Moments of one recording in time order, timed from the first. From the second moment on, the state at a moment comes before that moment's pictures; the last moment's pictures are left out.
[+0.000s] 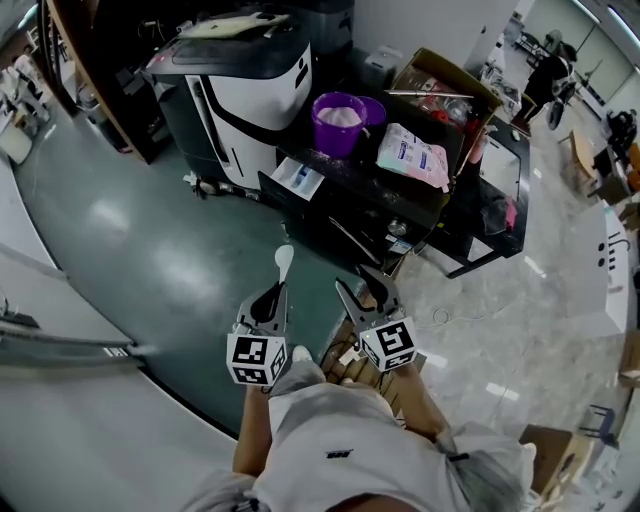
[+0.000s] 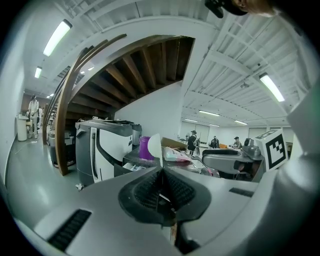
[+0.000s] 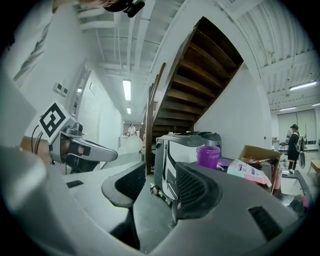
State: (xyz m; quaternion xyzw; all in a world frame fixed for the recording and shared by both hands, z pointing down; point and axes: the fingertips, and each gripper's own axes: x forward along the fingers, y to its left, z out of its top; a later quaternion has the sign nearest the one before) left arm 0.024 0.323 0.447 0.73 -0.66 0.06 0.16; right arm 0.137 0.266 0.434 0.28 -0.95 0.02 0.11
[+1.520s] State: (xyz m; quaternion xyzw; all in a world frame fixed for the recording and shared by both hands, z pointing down) left arm -0.033 0.130 0.410 0.74 -0.65 0.06 0.16; right arm 0.083 0.079 0.409 0.29 -0.95 0.03 0.12
